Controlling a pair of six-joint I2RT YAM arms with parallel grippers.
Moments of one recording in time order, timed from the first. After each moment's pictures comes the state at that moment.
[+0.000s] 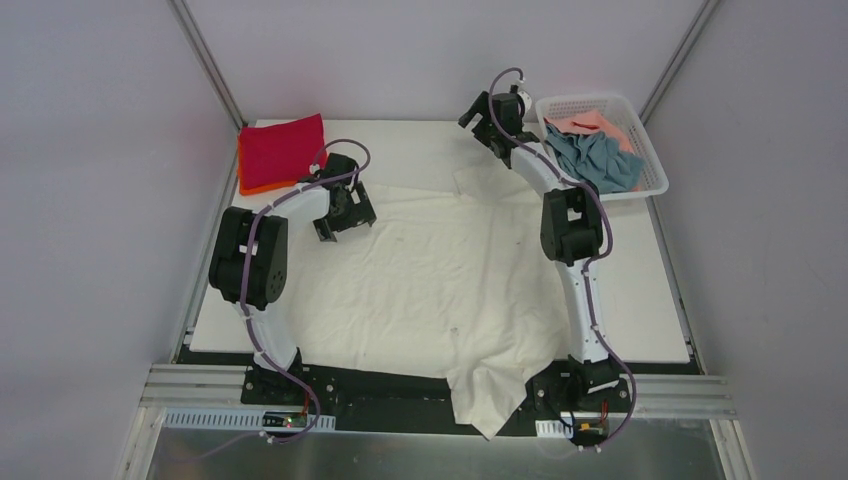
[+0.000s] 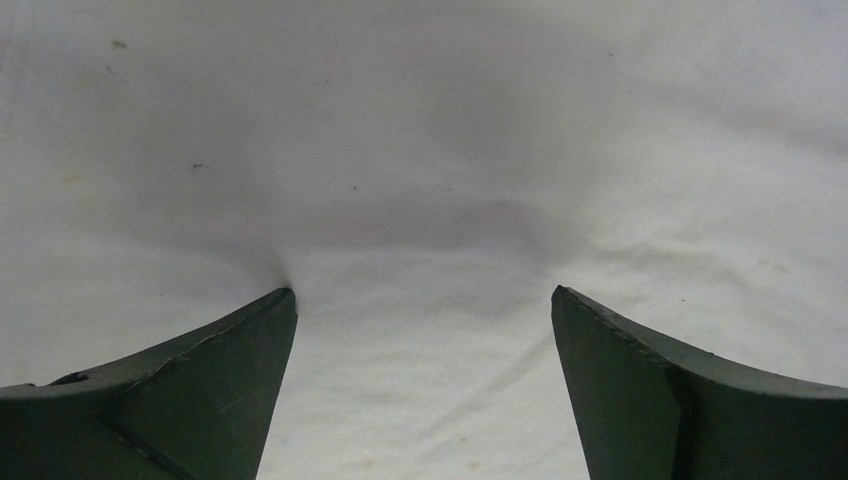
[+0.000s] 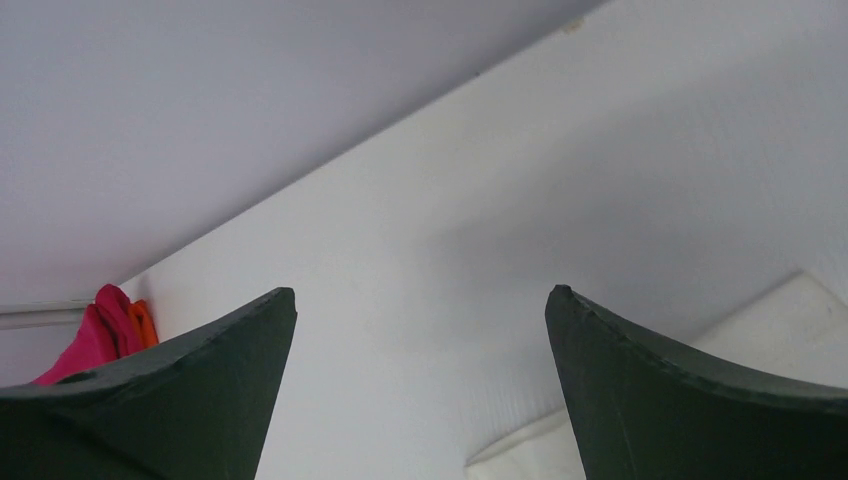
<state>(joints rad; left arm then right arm) -0.24 1.85 1.21 -0.50 -0.14 -0.63 0.31 2.47 2.09 -0.12 0.10 0.80</state>
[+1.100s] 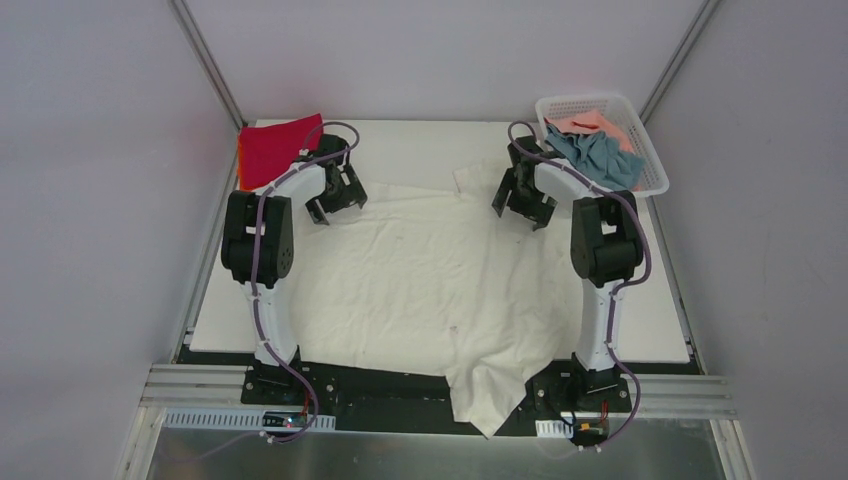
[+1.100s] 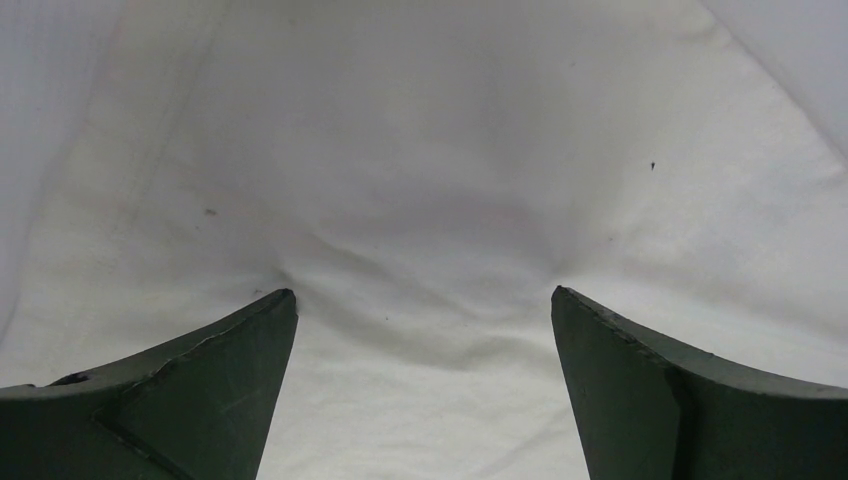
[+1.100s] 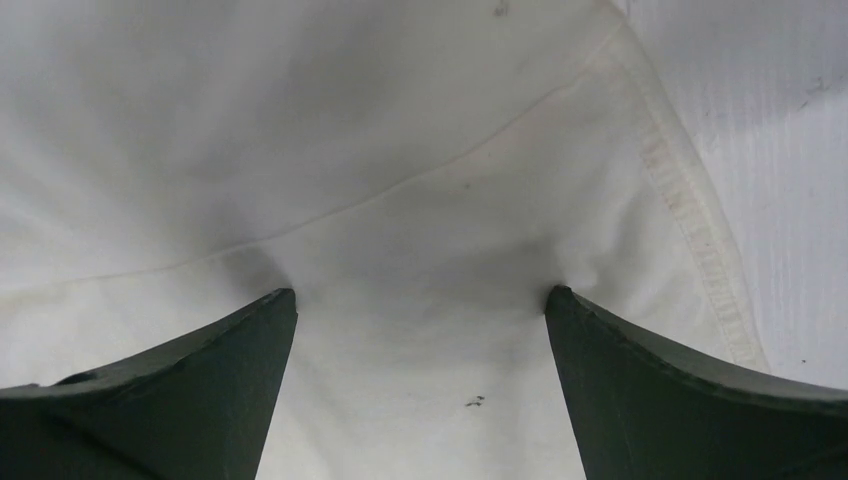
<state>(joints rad) -0.16 2.01 1.44 -0.58 -0.16 -0.63 0.28 2.10 1.59 -0.80 0.21 0.64</state>
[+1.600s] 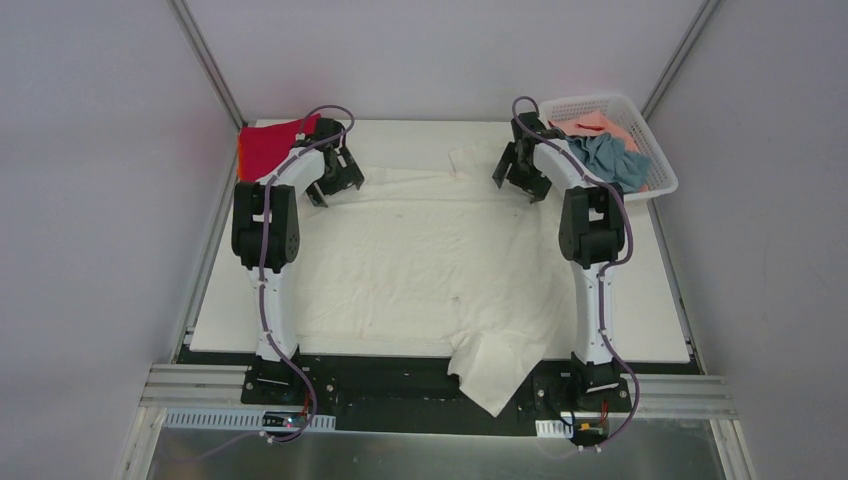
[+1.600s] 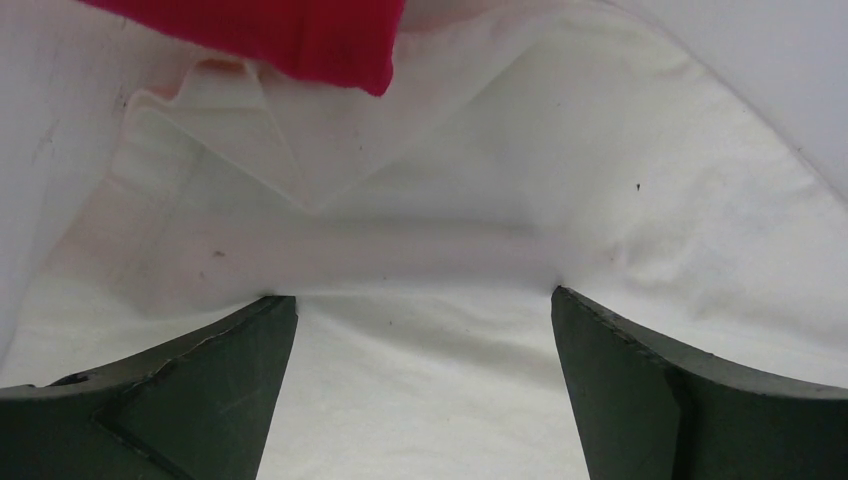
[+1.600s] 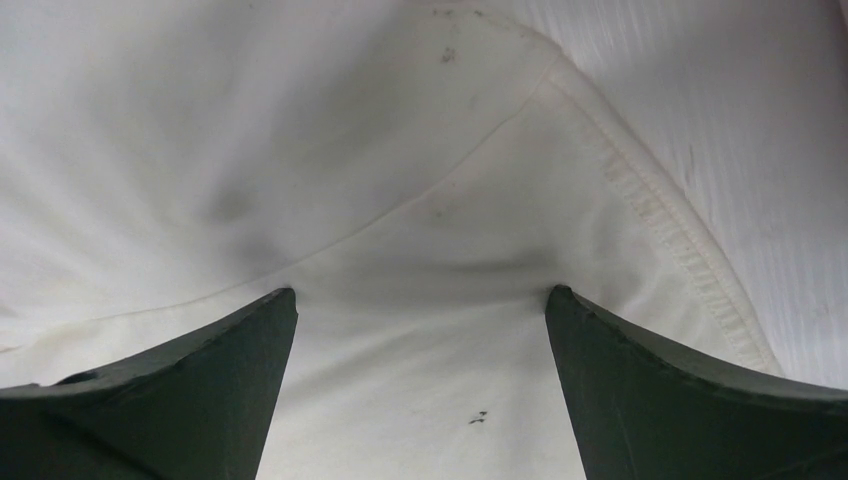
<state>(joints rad) -0.12 2.17 1.69 -0.62 -0.16 -0.63 0.23 2.33 1.97 -0.86 0.21 0.63</state>
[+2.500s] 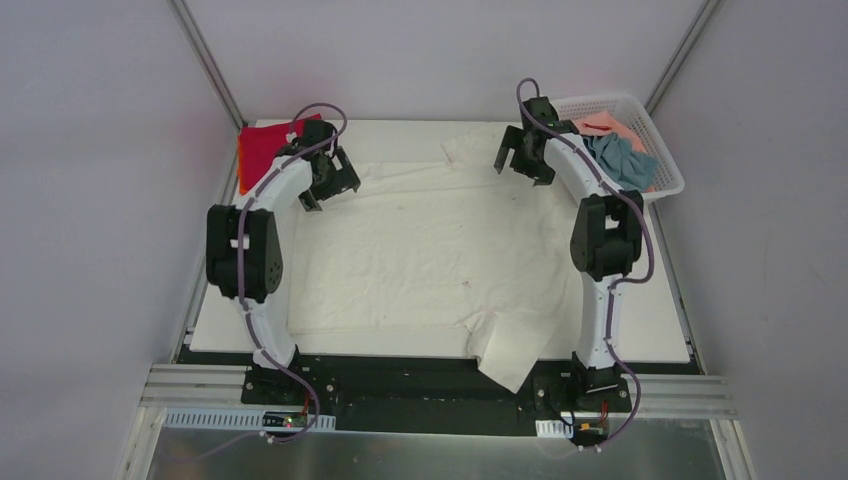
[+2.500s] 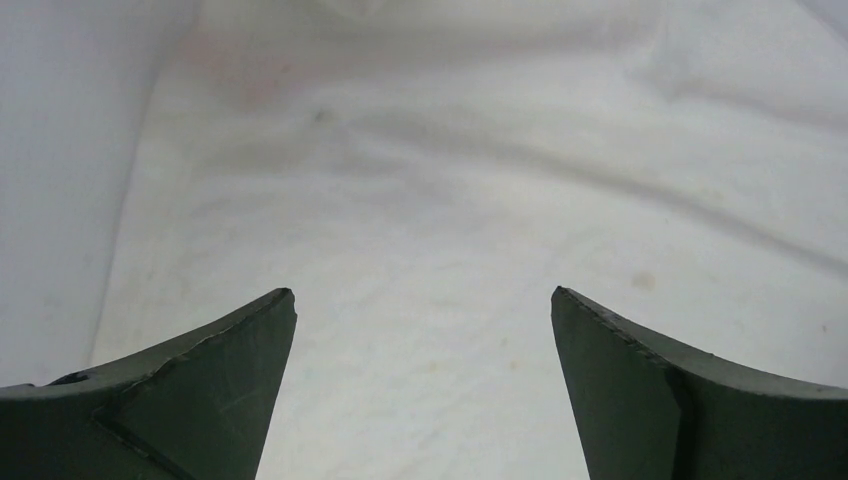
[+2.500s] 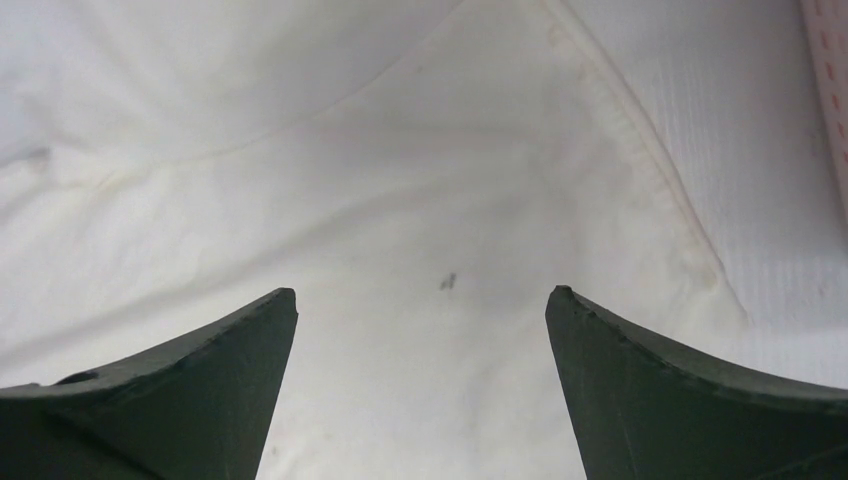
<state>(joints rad) -0.13 1.95 1.54 -0.64 -0.12 -0.61 0.21 2.24 2.00 -0.82 0.12 0.49</state>
